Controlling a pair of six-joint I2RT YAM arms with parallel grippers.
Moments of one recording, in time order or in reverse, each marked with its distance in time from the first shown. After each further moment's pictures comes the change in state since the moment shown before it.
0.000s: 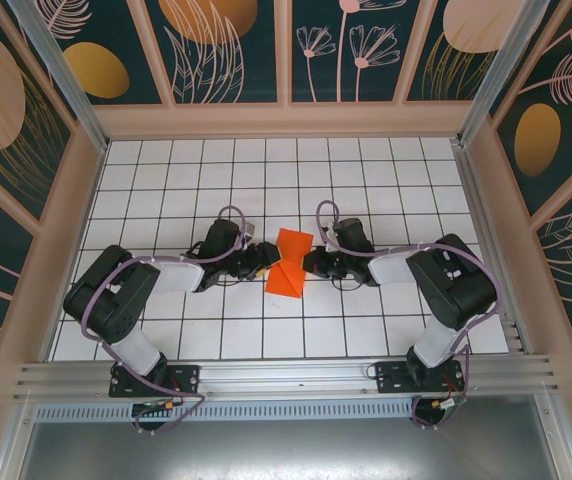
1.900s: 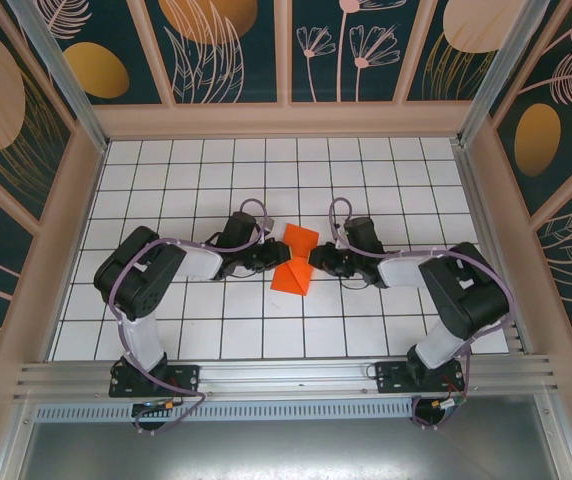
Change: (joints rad) left arm -0.034 0.197 0.161 0.023 0.040 0.130; right arm -0.056 -0.098 -0.042 -0.019 0.020 0.020
